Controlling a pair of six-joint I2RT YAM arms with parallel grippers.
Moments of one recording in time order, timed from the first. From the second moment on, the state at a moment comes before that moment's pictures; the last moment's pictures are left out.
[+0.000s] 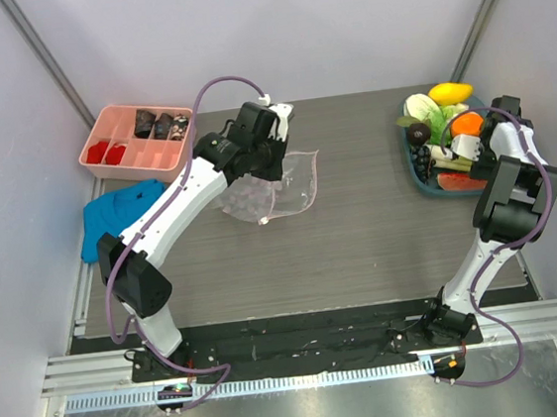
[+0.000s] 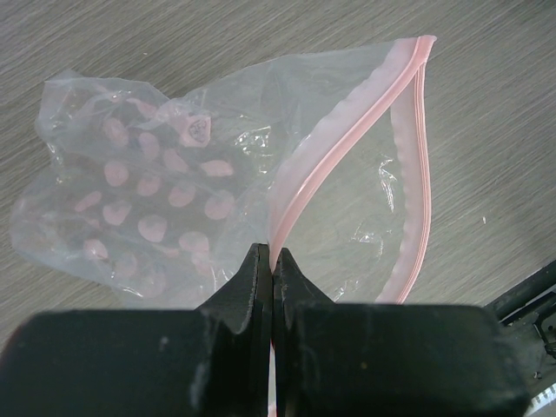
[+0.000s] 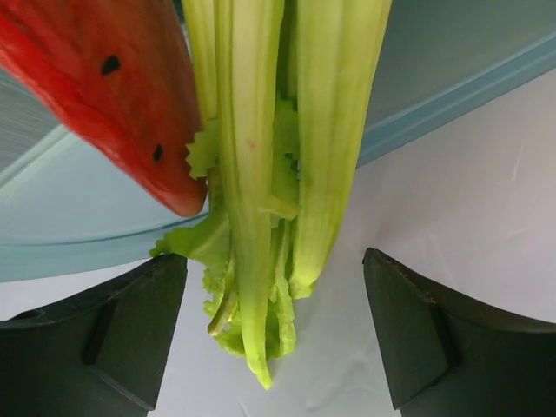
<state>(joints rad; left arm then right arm) -0.69 1.77 1.81 -0.85 -0.01 -0.18 -0.46 1.92 1.51 -0.71 0.33 -1.60</state>
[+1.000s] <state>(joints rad) -0.68 1.77 1.81 -0.84 -0.01 -0.19 -0.46 1.81 1.43 -0.50 0.40 -1.89</state>
